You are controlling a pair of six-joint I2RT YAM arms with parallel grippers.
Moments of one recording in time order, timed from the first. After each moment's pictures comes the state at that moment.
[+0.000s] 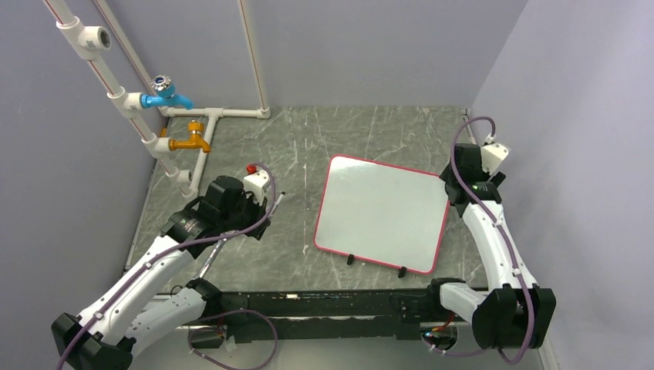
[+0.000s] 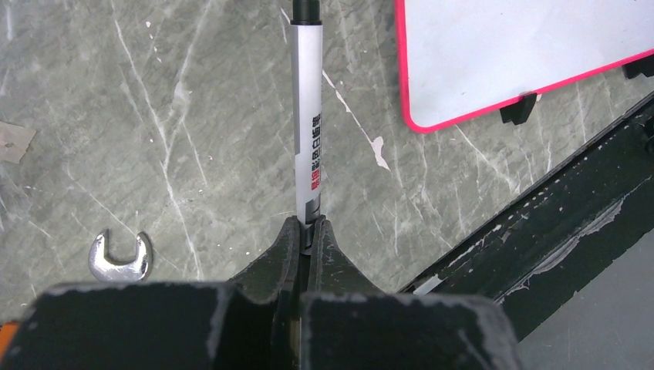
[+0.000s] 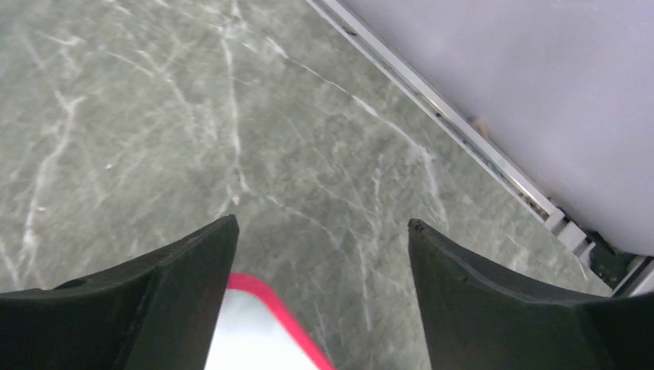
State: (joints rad) left arm -0.57 0.85 0.82 -0.69 0.14 -0.11; right arm 0.01 1.10 0.94 -0.55 0.62 0.50
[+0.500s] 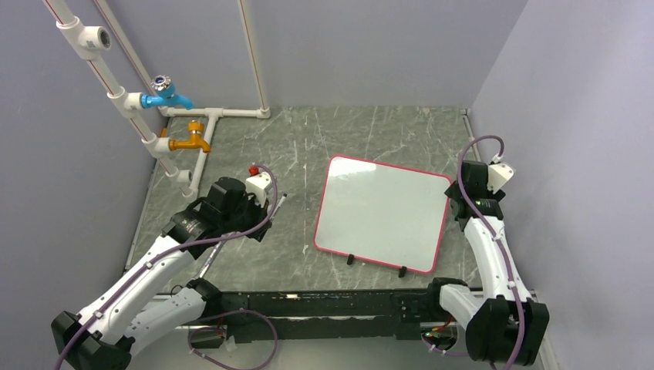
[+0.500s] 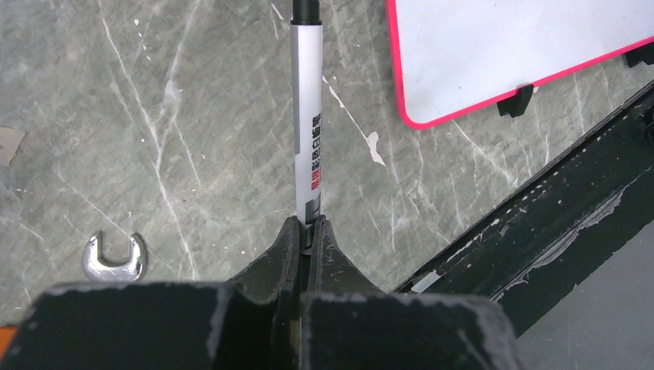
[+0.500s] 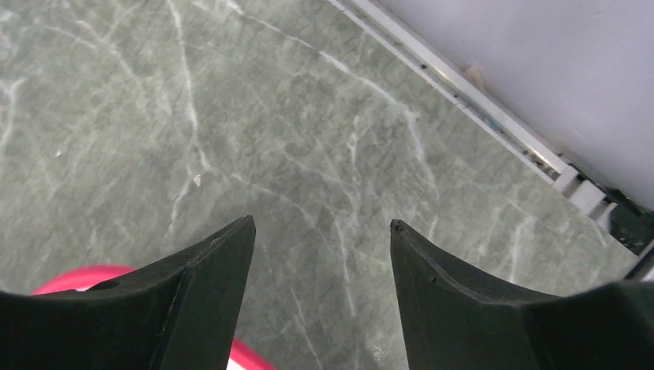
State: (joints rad) left arm -0.59 0.85 0.81 -0.69 0.14 -0.11; right arm -0.10 1.01 0.77 -0.53 0.56 0.55
